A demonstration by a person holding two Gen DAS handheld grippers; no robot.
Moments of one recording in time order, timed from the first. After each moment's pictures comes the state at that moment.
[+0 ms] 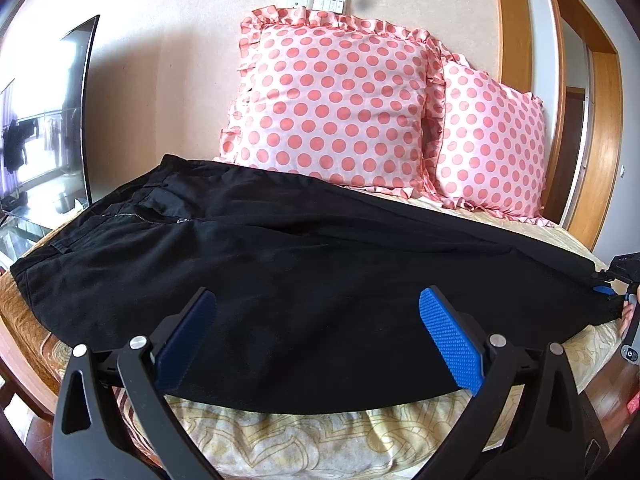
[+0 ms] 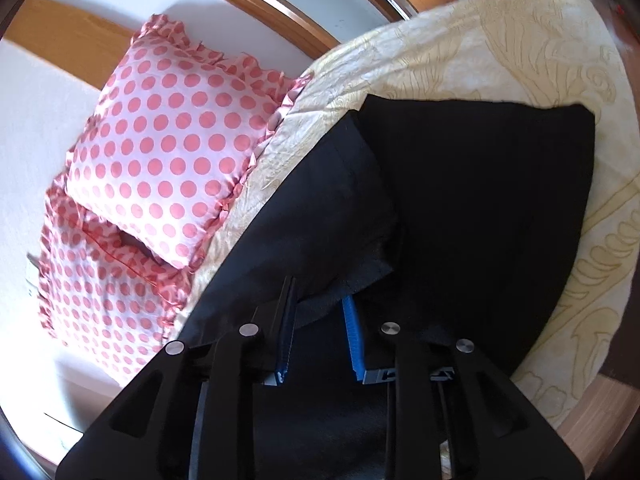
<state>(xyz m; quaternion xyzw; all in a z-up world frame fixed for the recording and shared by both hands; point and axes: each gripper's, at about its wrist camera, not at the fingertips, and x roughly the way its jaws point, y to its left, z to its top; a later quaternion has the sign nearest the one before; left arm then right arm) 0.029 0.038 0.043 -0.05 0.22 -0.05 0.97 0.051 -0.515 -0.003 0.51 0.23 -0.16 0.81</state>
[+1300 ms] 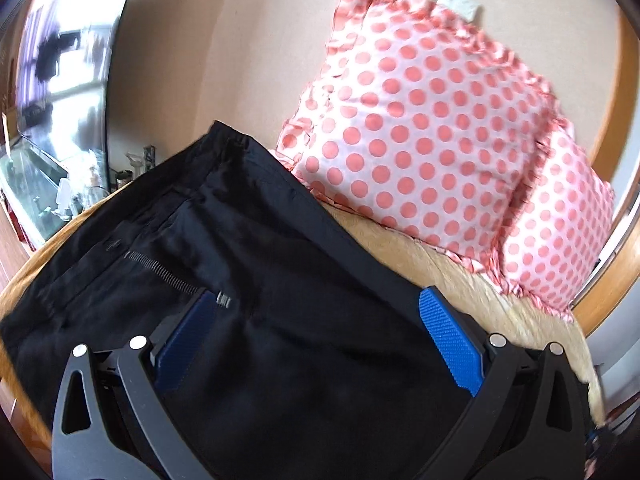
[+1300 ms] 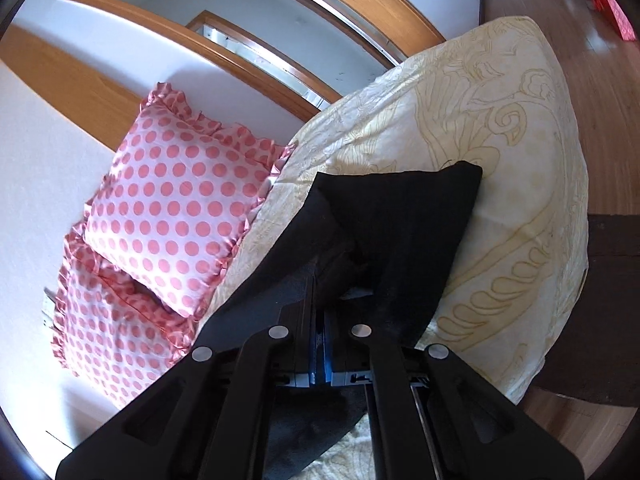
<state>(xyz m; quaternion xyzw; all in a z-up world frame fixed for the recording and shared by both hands) 0.184 0.157 0.100 -0.17 0.30 0.01 0.94 -0.005 -0.537 -0.018 0.50 0.12 -0.19 0.84</state>
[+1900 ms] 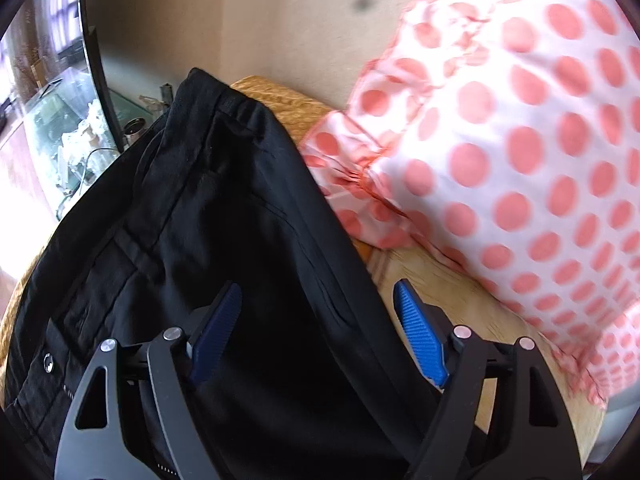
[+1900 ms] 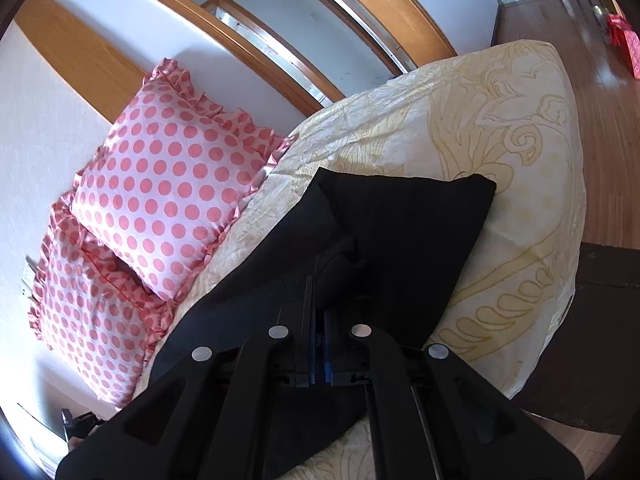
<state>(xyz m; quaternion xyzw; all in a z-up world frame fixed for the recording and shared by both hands) 0.413 0.208 0.049 -0.21 0.47 0.15 0.85 0.005 -0.536 -0.013 0.45 0.15 -0.20 0.85</state>
